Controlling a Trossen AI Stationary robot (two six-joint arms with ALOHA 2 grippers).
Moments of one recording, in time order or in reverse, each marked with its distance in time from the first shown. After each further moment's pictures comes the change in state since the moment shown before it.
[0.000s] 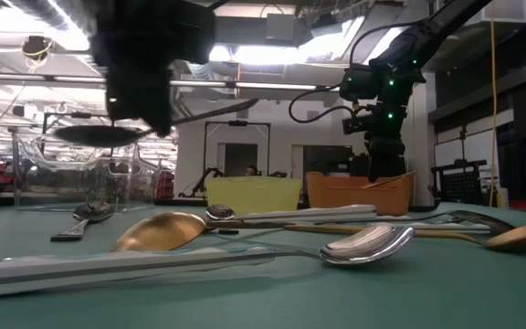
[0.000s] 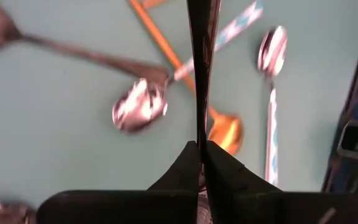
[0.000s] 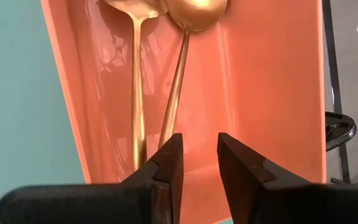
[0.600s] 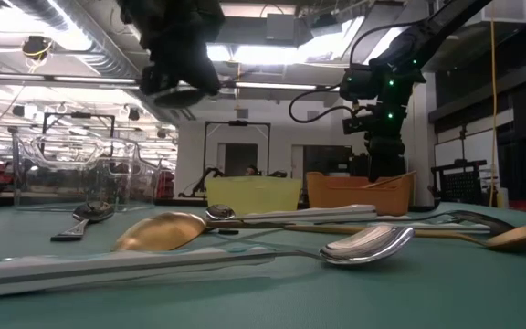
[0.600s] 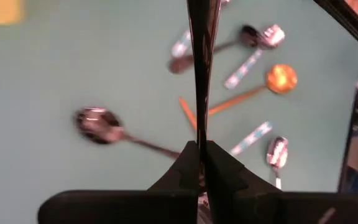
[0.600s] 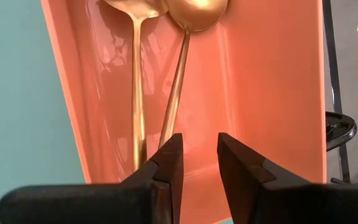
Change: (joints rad) left arm 0.200 -0.199 0.001 -0.035 -0.117 0.074; right arm 0.000 0.000 0.000 0.000 0.000 0.000
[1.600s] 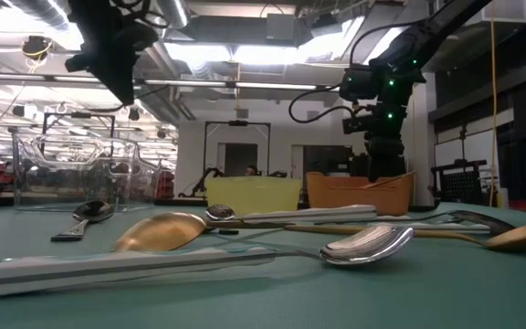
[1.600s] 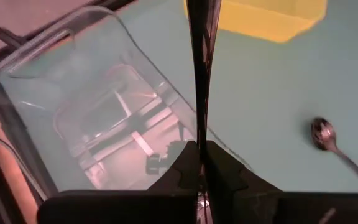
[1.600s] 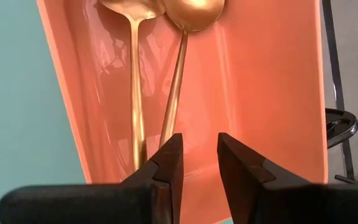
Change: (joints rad) left arm 0.352 -0.310 -0.003 -0.593 -0.269 0.041; right arm 0.000 0.000 0.000 0.000 0.002 0.025
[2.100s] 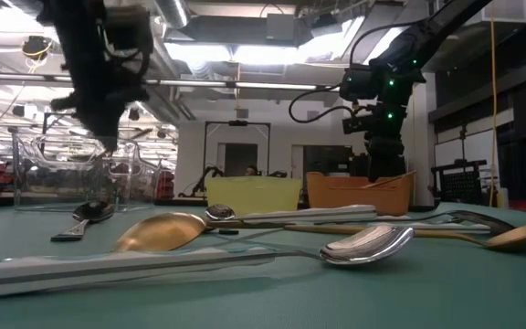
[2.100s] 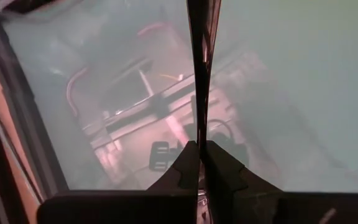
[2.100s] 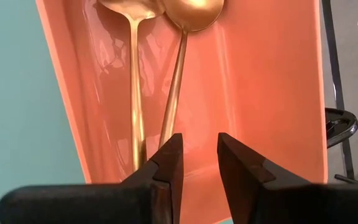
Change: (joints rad) left arm 0.141 0.000 -0.288 0.187 0.002 0.017; right arm 0.000 0.000 0.000 0.000 0.001 0.001
